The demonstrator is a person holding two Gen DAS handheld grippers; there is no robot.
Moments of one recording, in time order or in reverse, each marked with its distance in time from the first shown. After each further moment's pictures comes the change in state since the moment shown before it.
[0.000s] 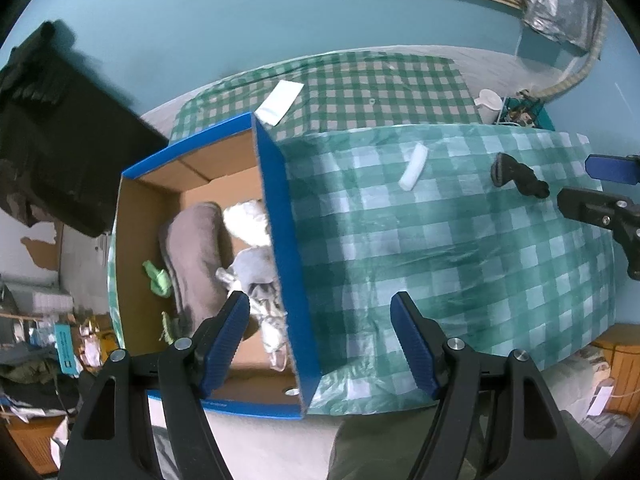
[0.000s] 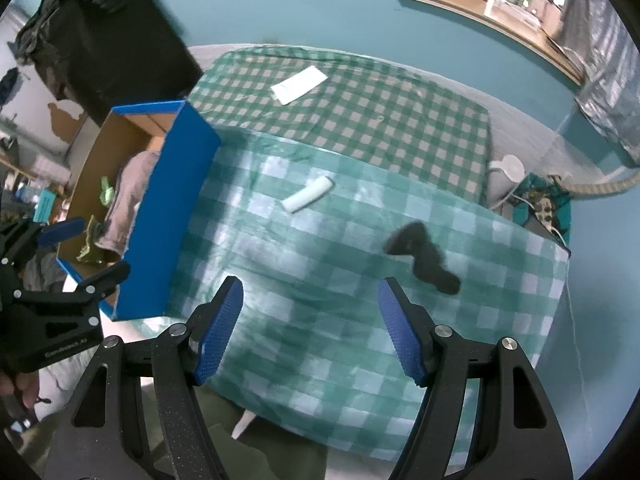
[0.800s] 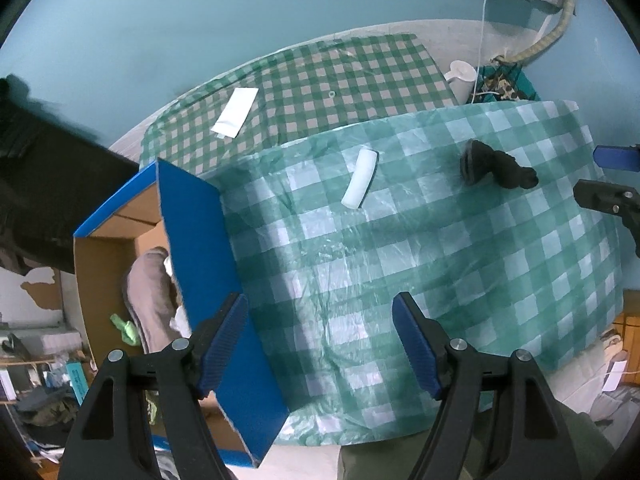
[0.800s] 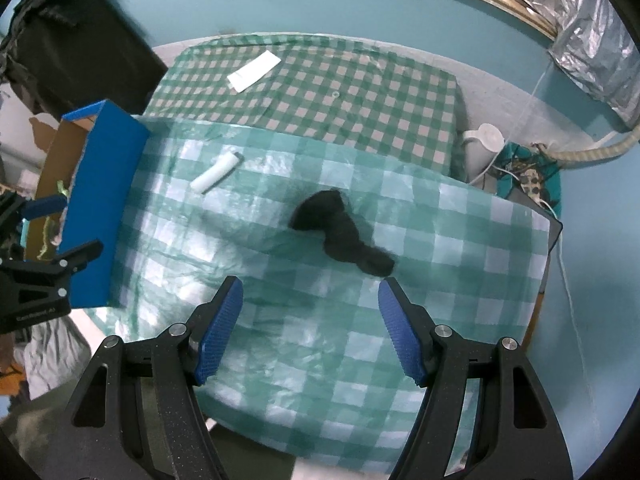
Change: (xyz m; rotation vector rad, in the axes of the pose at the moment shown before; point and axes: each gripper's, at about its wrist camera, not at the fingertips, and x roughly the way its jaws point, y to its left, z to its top) left arm 0.040 -0.070 0.043 0.145 0.039 -0.004; right arm 0.032 -0.100 -0.020 0.063 0.042 -0.023
